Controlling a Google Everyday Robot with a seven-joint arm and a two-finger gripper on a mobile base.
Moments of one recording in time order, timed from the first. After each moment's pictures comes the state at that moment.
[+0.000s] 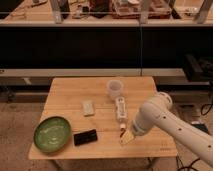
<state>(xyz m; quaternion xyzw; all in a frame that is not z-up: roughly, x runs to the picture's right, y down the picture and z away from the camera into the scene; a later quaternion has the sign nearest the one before) 0.138 0.227 0.704 -0.08 -0.34 -0.80 0.49</state>
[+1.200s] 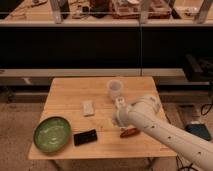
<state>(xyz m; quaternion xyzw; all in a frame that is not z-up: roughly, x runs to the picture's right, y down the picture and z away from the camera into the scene) 0.042 0.140 0.715 0.10 -0.21 -0.83 0.51</state>
